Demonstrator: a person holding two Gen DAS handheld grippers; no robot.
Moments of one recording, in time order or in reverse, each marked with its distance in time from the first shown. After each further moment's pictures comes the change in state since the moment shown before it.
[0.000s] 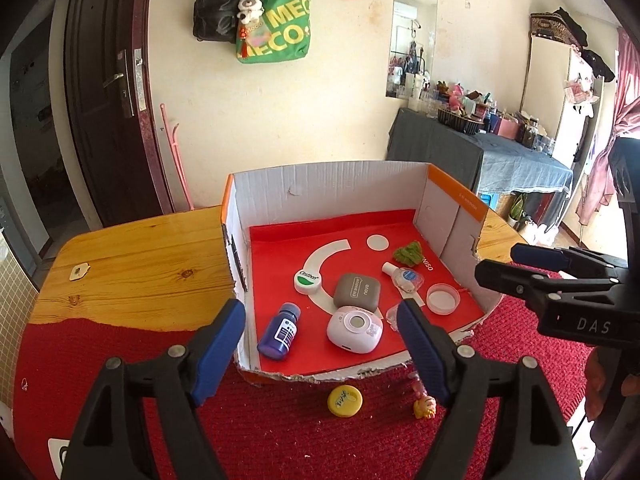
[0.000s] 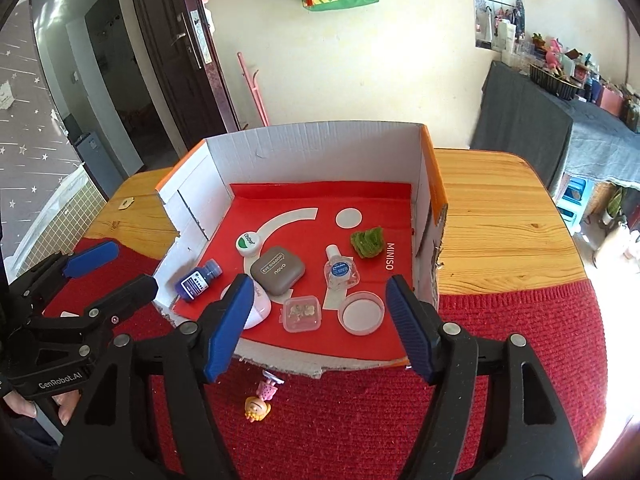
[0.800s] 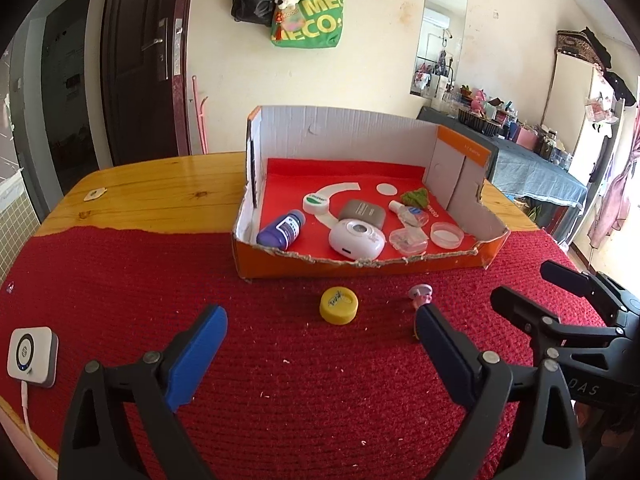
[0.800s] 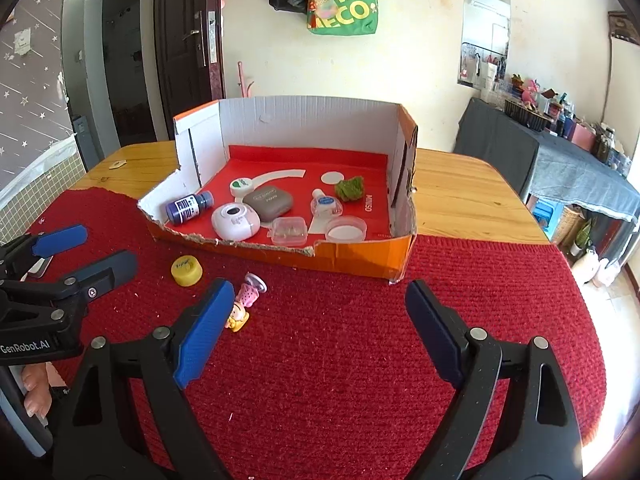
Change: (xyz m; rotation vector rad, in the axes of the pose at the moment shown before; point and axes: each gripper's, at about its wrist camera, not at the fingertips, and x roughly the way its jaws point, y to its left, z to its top) left arm 0.000 -0.008 -0.089 -0.117 0.021 0.055; right arm -0.018 0.016 -0.102 -0.103 -0.113 -0.129
